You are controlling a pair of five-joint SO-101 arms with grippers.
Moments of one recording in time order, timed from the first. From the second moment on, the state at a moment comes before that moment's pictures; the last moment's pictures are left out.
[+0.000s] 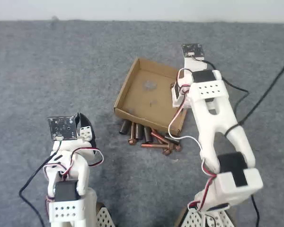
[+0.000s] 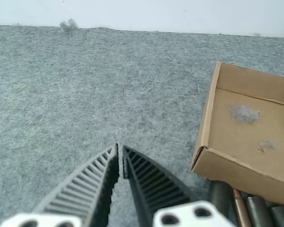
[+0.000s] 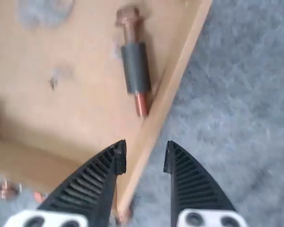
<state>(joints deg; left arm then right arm) -9.3 -103.2 97.1 45.8 6.0 -14.6 7.1 7.3 69.2 -8.6</state>
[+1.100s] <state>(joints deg) -9.3 -103.2 97.1 45.8 6.0 -11.3 37.7 -25.8 76.1 27.6</state>
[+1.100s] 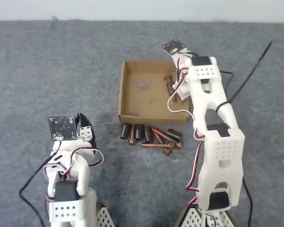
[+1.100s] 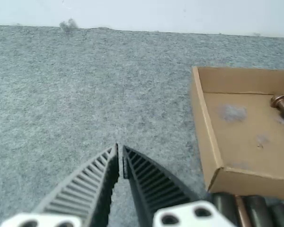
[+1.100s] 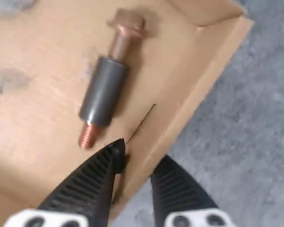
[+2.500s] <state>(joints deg) -9.4 -103.2 97.1 45.8 6.0 -20.1 -6.2 25.9 79.1 34.2</state>
